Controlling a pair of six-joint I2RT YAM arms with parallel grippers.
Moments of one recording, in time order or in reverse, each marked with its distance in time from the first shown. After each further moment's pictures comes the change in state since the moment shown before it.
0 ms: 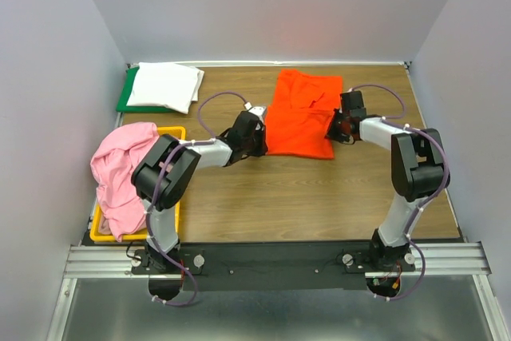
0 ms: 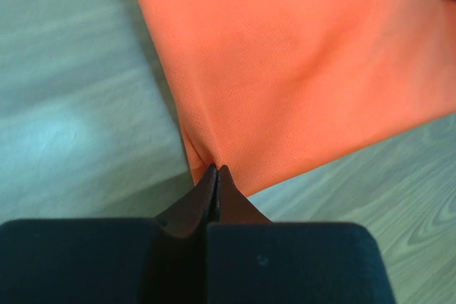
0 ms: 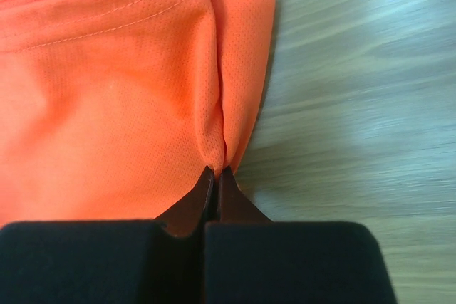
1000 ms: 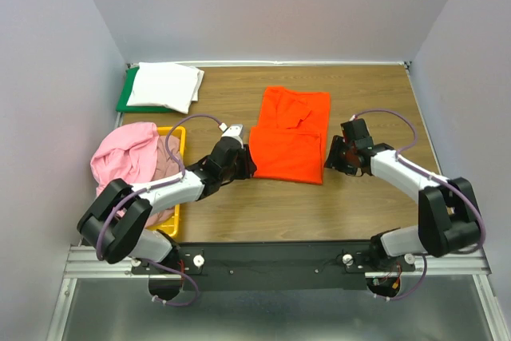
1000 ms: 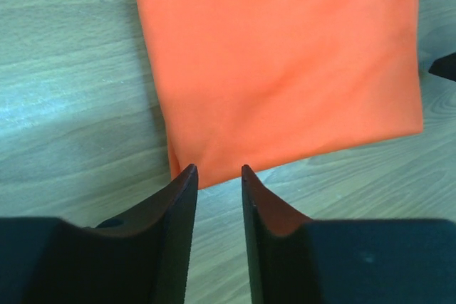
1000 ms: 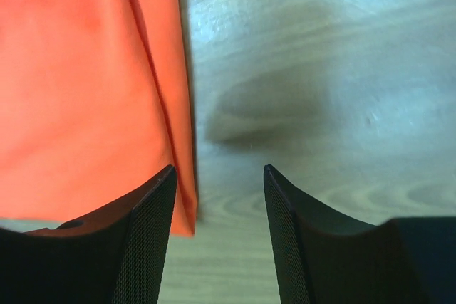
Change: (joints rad) left arm -0.082 -0.515 -0.428 -0.049 -0.149 -0.183; right arm 0.140 -0.418 -0.348 -0.158 0.079 0.050
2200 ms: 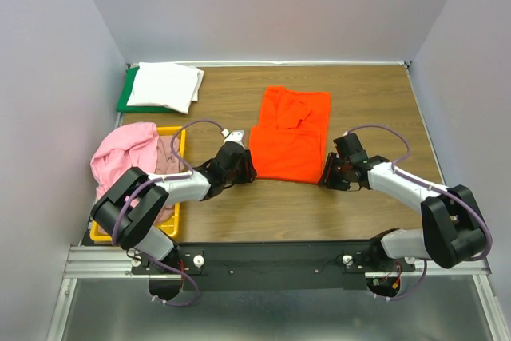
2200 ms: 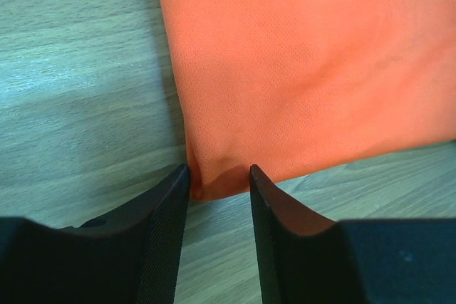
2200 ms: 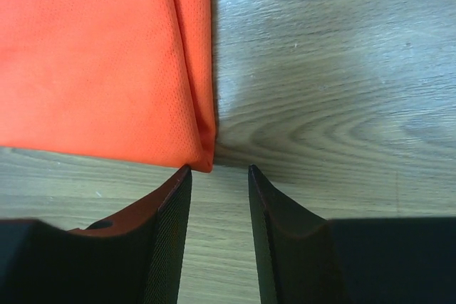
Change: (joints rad) left arm -0.005 0.113 -0.027 0.079 -0.014 -0.010; right arm 0.097 -0.101 -0.127 -0.034 -0.086 0.116
